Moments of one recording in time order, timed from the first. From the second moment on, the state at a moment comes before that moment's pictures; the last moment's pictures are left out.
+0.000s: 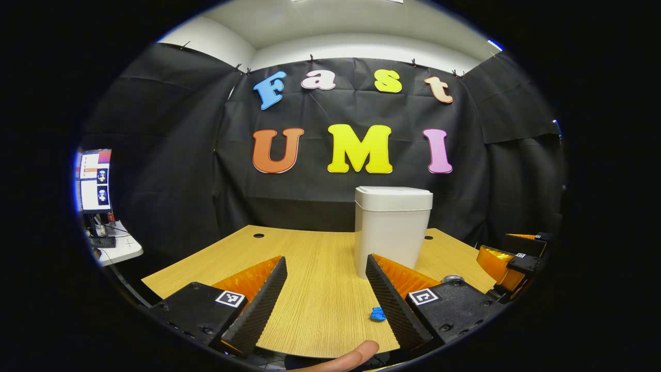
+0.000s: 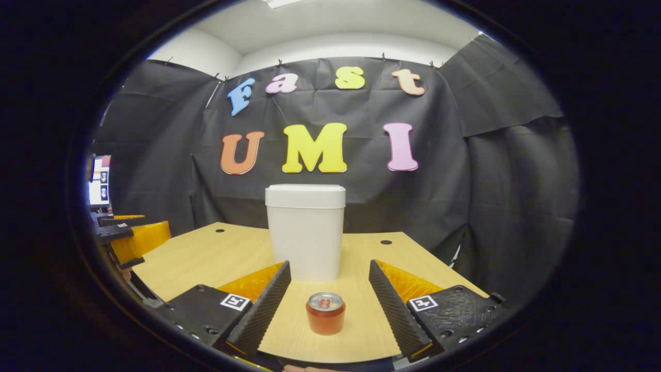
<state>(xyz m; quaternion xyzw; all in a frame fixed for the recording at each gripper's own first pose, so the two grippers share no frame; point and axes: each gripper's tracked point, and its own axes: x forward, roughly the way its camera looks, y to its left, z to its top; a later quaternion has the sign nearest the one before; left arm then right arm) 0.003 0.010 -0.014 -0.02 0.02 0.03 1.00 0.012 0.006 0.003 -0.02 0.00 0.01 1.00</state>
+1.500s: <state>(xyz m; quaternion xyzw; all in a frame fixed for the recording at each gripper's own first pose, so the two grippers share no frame) 0.021 0.035 -0.021 -0.01 0.03 0.04 1.00 0.251 0.087 0.139 -0.03 0.03 0.05 1.00</state>
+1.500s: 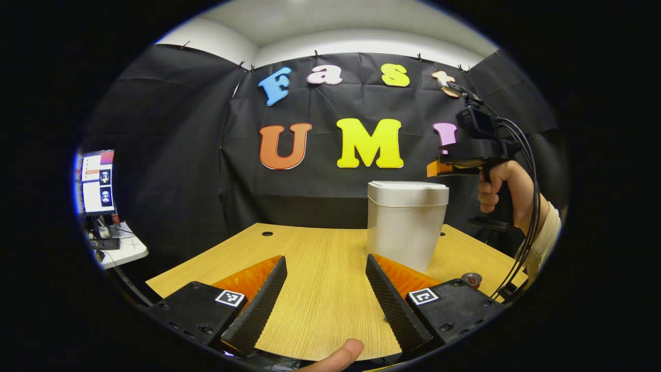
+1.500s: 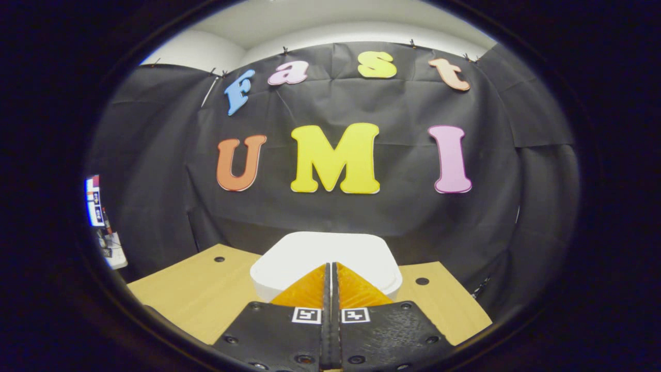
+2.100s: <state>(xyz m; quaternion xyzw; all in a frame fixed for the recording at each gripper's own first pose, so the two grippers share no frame) 0.025 0.031 -0.027 -0.01 0.04 0.03 1.00 0.279 0.103 0.108 -0.01 0.09 0.02 1.00</state>
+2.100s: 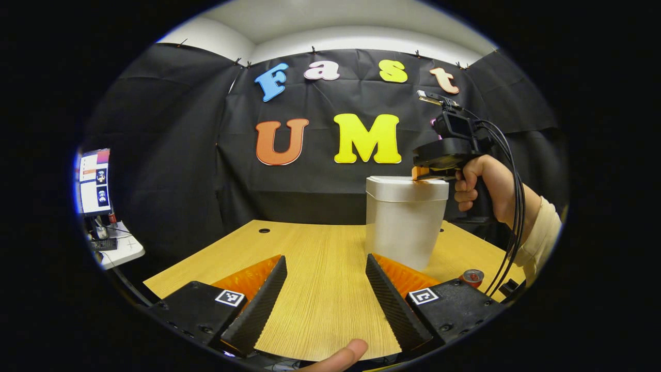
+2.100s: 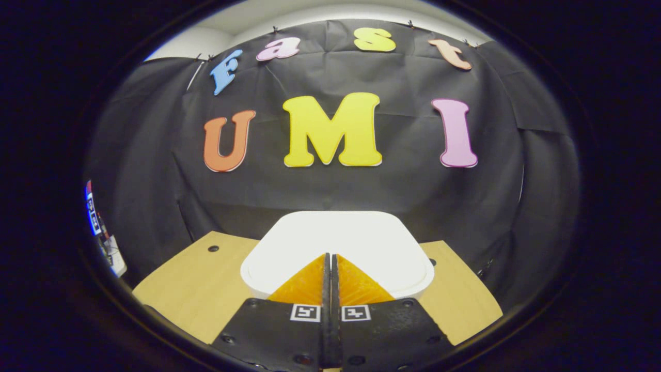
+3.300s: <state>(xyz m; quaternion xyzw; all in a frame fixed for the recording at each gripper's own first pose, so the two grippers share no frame) 0.044 0.019 -0.056 -0.05 0.07 0.00 1.00 0.103 0.088 0.107 -0.04 -0.03 0.07 1.00</state>
